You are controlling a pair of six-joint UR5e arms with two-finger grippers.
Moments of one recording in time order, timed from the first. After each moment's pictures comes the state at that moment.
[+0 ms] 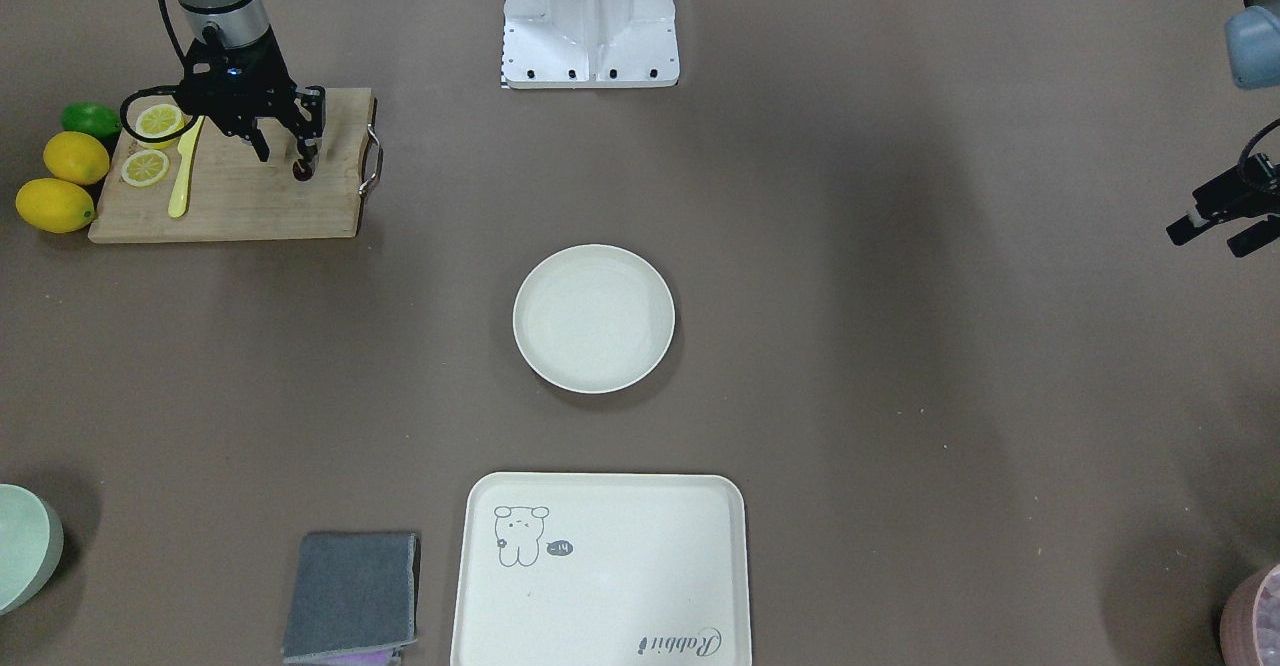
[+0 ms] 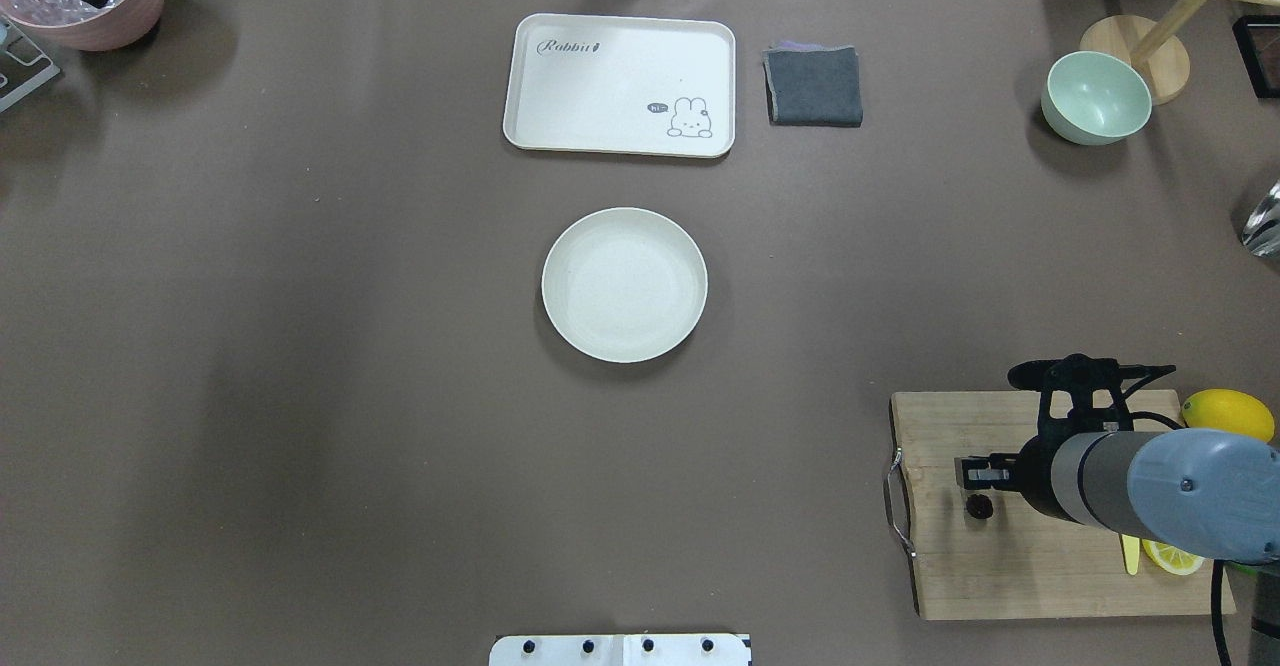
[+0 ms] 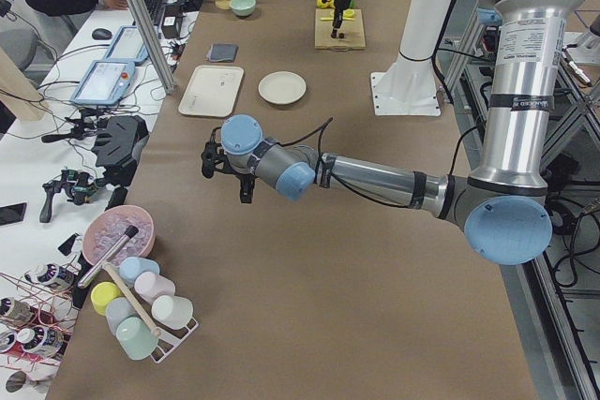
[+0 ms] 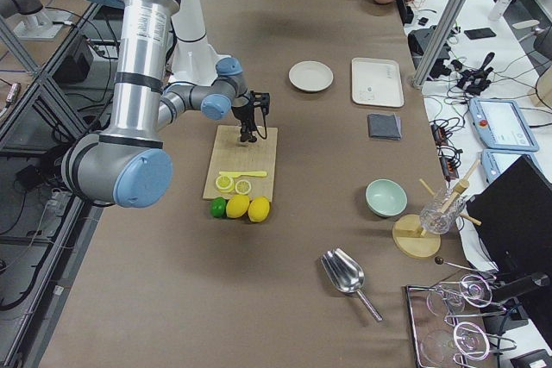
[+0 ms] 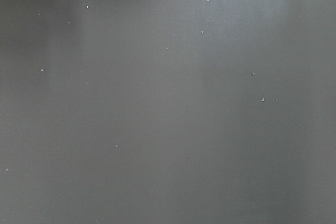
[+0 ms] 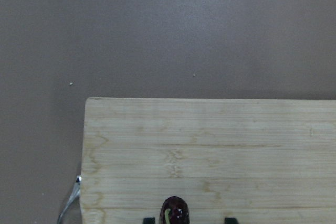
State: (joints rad) left arm -1.38 -1.63 -1.68 -1.97 -2.58 -0.58; right arm 0.32 -1.79 2.17 -1.22 1.59 1.33
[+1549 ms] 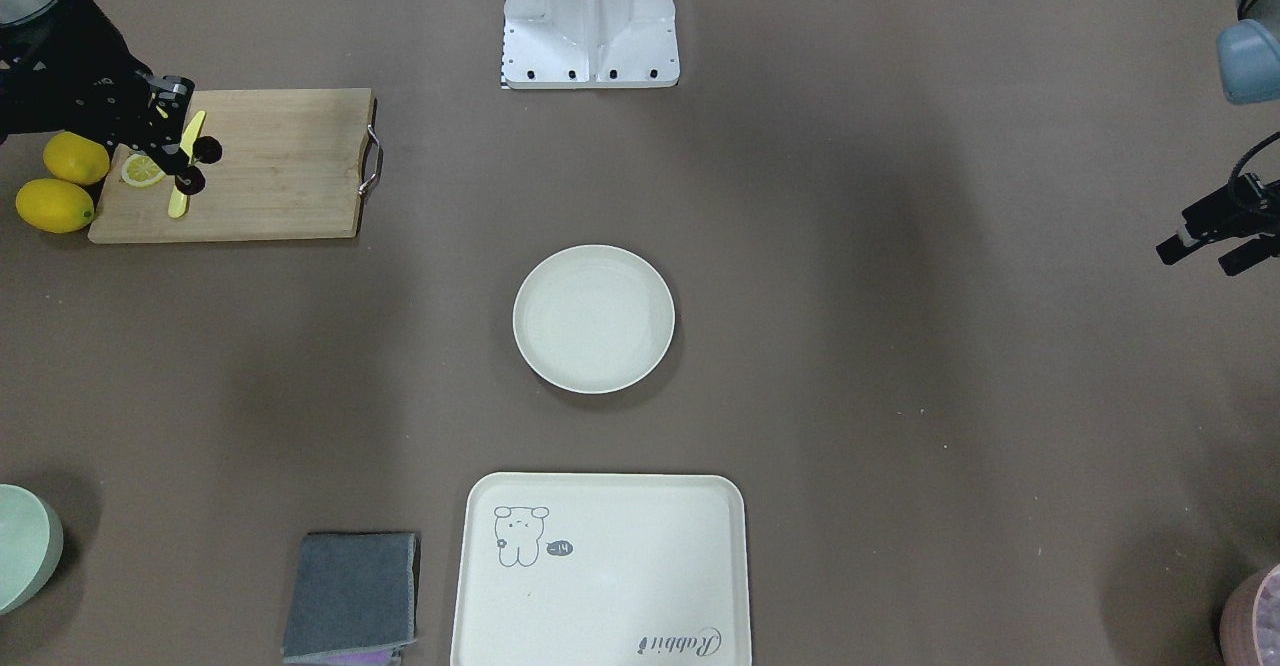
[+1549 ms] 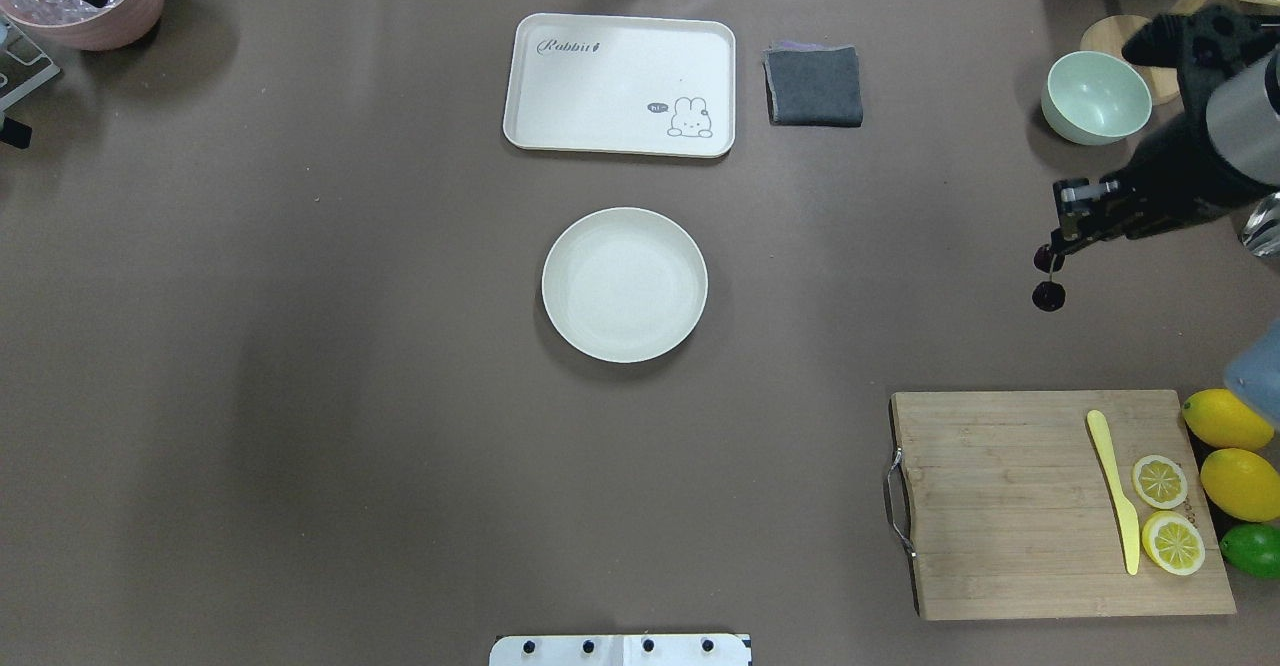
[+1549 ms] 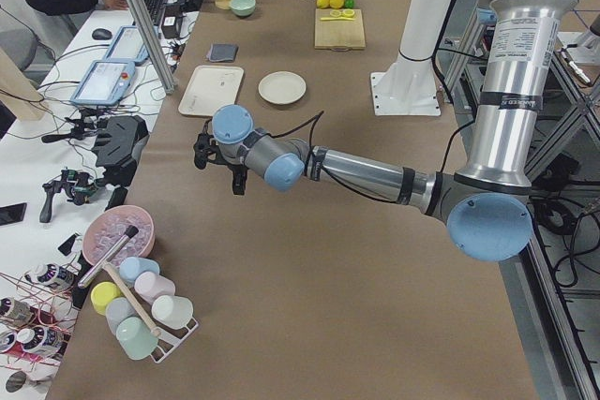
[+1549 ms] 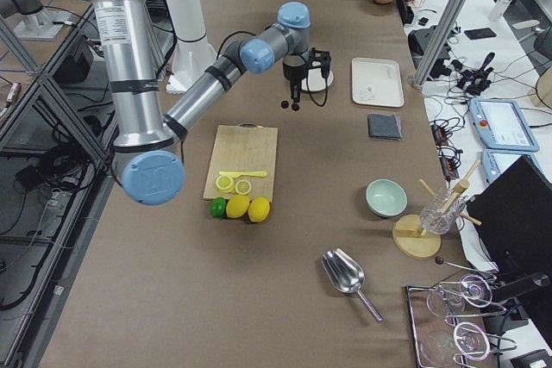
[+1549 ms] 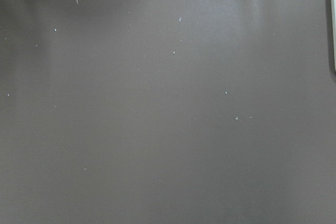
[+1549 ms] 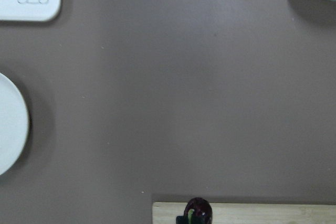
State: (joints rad) left arm -1.36 -1.69 -1.65 -1.97 -2.56 -0.60; right arm 1.01 -1.26 2.19 -1.91 2.20 0.79
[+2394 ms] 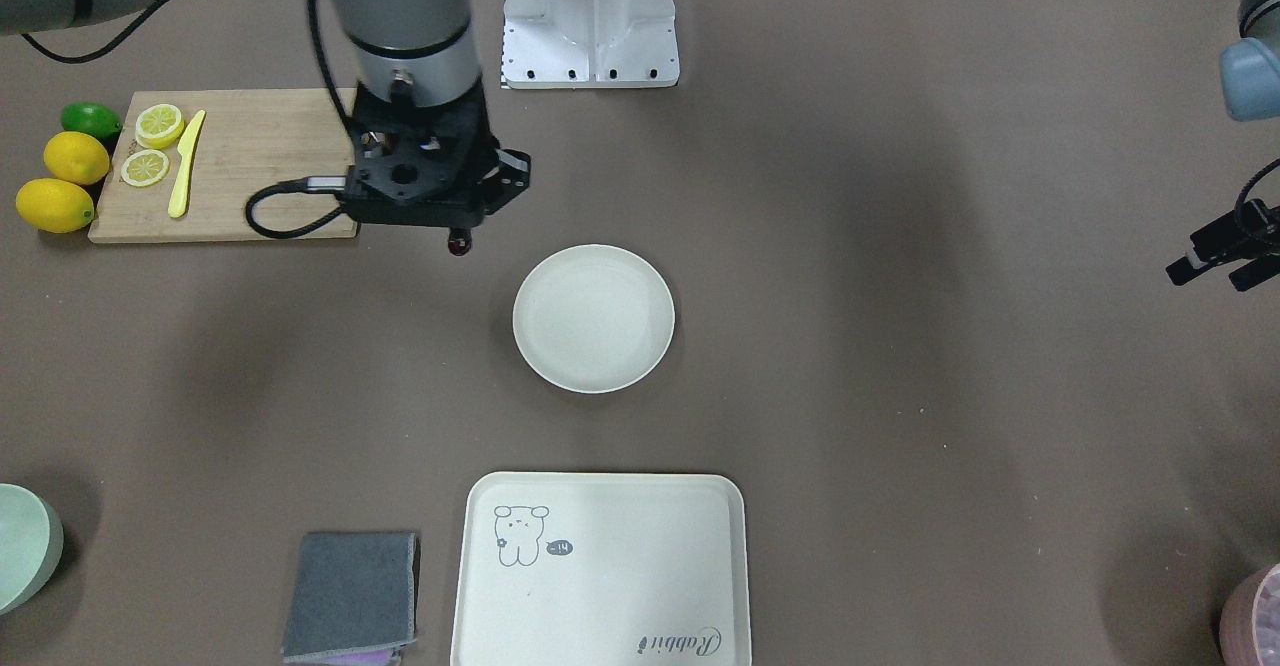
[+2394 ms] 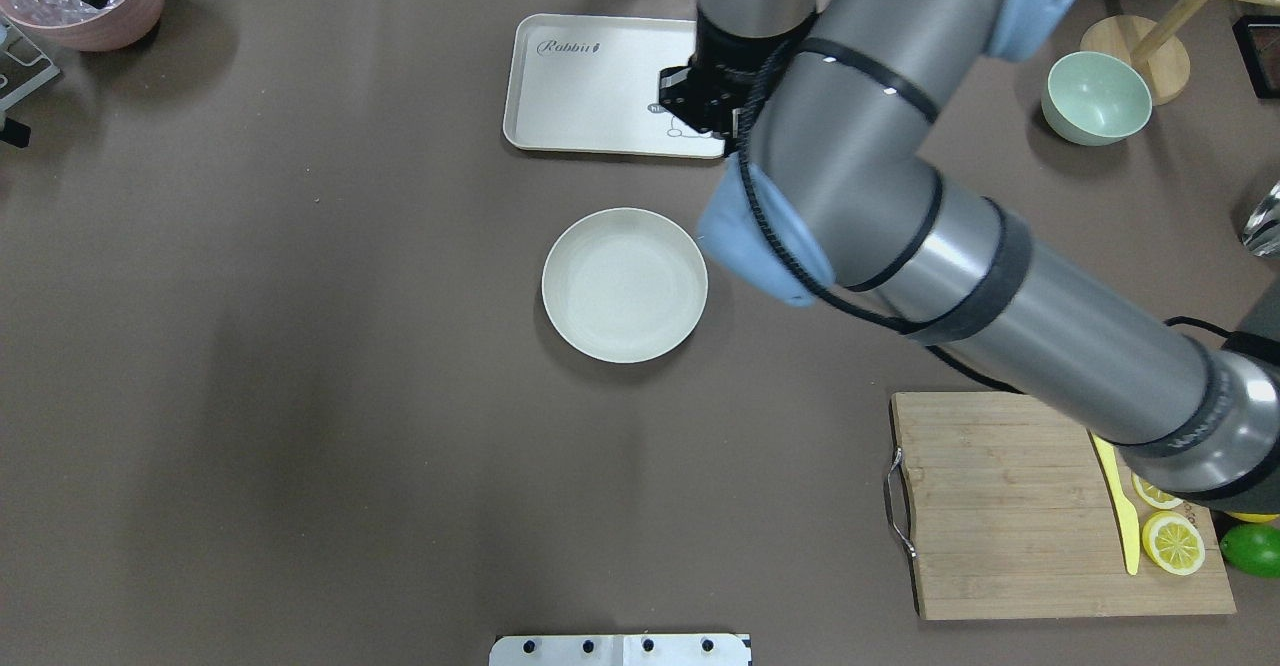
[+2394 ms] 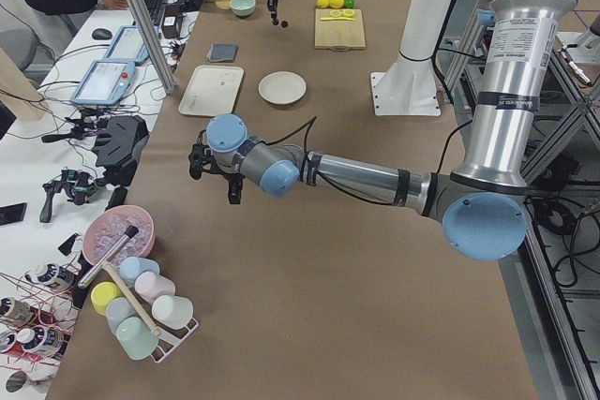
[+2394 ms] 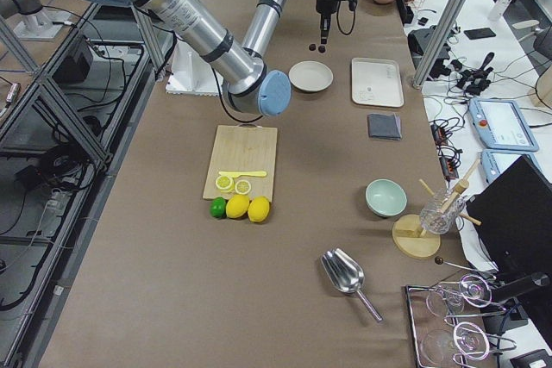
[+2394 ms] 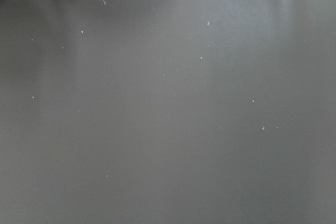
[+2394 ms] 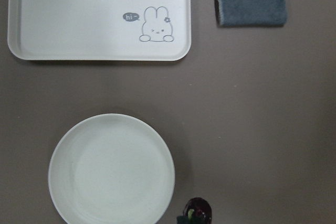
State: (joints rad) left arm -1.36 -1.70 -1.60 -1.97 -2.53 -0.60; right arm 0.75 -0.59 1.67 -2.04 1.98 1.04
